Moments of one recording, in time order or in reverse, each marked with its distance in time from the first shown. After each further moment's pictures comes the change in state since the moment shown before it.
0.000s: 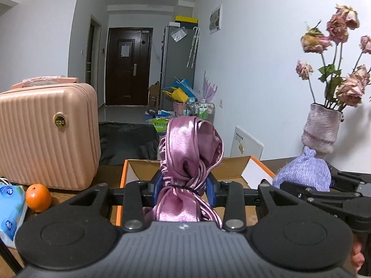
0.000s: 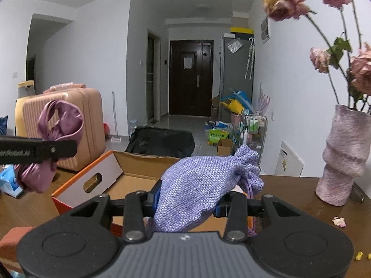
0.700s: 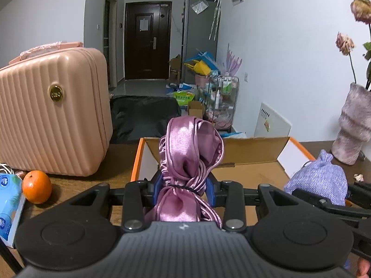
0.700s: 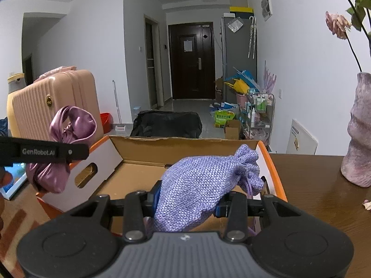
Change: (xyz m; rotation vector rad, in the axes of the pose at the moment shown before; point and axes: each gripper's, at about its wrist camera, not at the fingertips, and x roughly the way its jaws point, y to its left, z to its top) left arm 0.079 0.018 -0.005 -0.020 0.150 0.119; right arm 0.065 0.002 -0.017 0.068 0.087 0.034
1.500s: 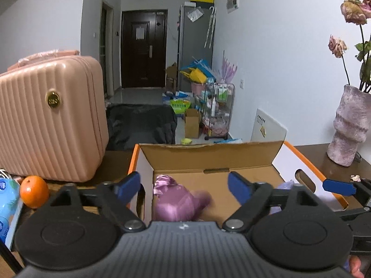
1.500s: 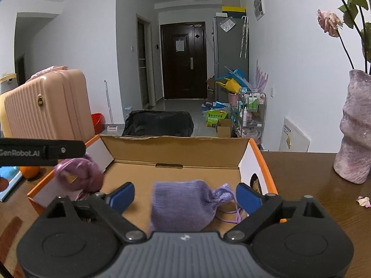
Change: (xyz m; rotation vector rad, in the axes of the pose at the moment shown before) left arm -0.006 -0.005 -0.004 0.013 -0.046 -0.016; right arm 0.001 -0.001 0.000 0.009 -0.006 -0.044
